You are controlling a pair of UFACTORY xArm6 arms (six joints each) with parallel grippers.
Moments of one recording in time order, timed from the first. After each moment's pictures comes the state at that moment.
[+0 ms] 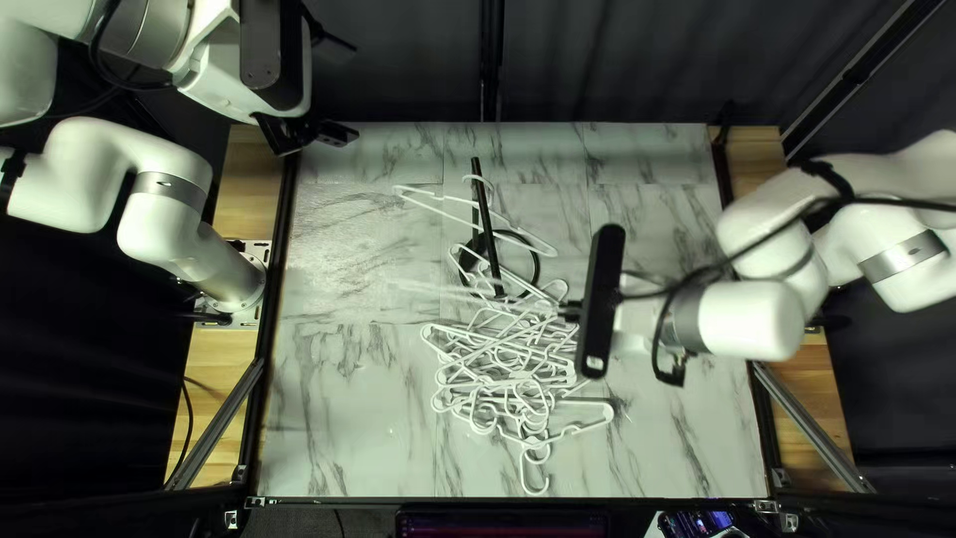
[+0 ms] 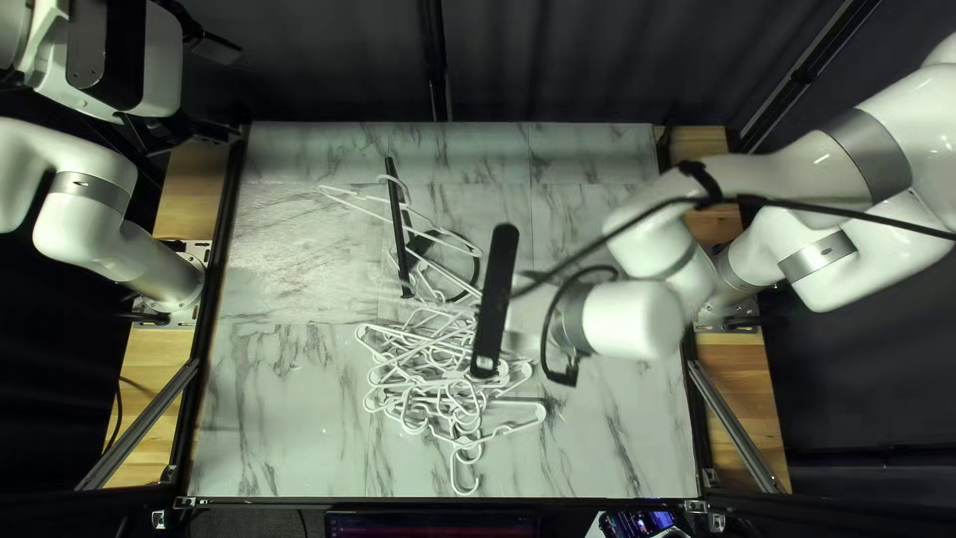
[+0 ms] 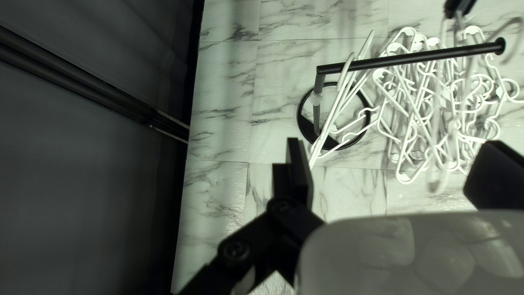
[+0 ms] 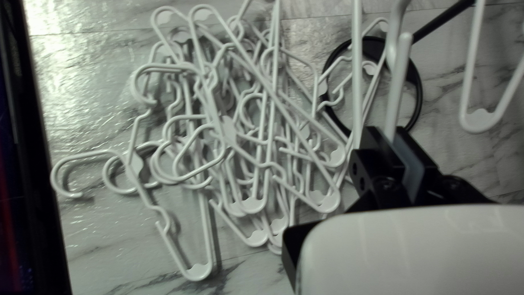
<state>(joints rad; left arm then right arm) -0.08 -0.87 -1.04 0.24 1.24 -0.11 0.50 -0.31 -0.74 -0.76 0.76 1.07</state>
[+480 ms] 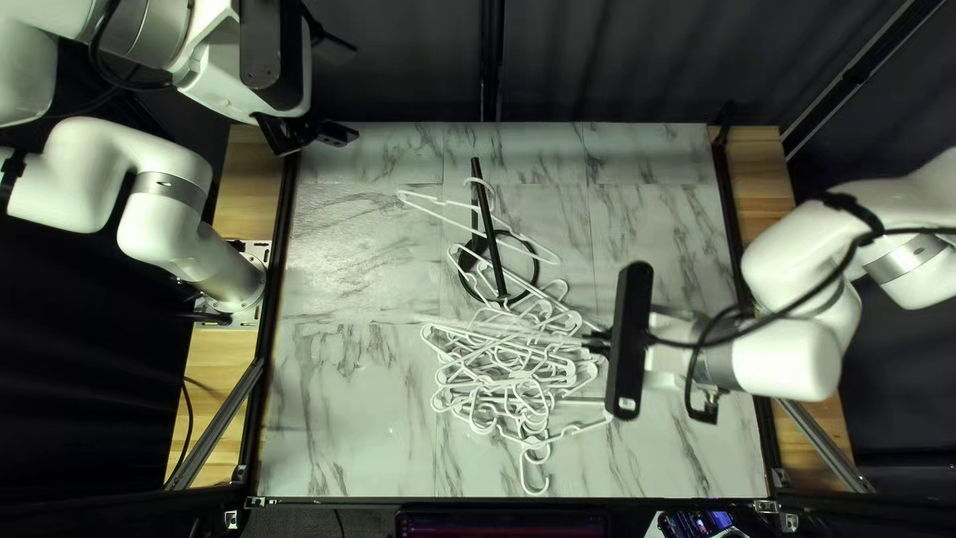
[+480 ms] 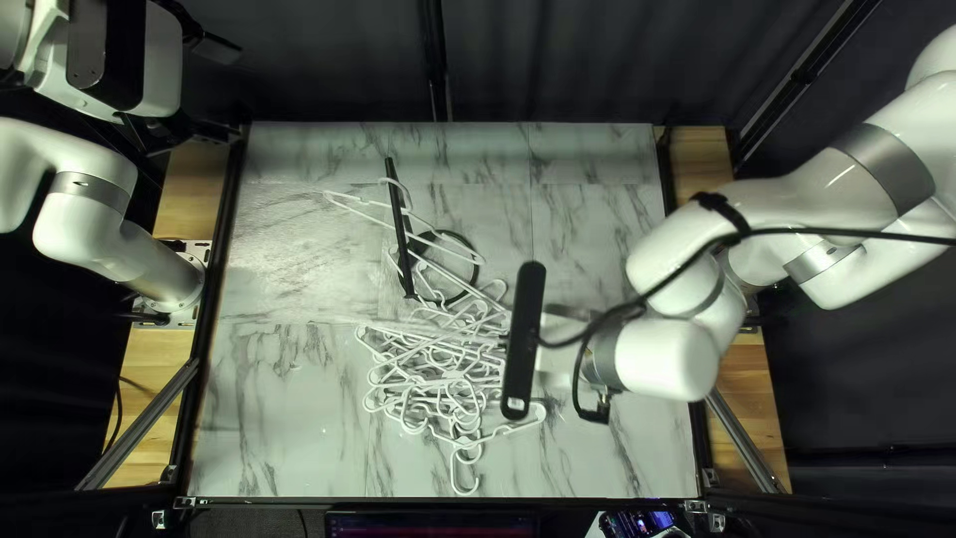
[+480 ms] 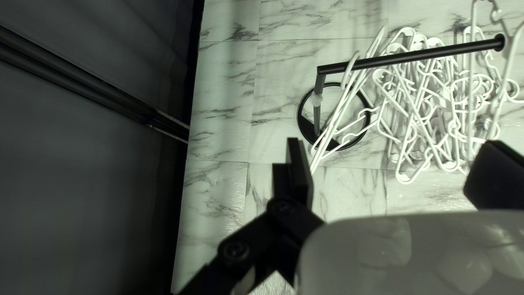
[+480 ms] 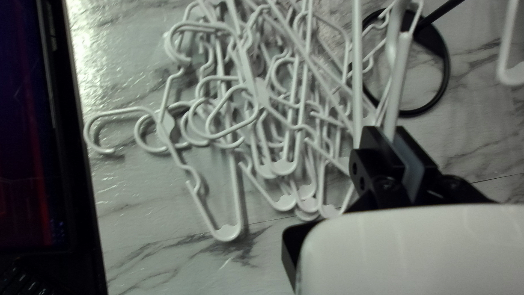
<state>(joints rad) -0.08 -0.87 -1.04 0.24 1.24 -0.11 0.63 -0.31 -0.71 -0.77 0.79 1.17</state>
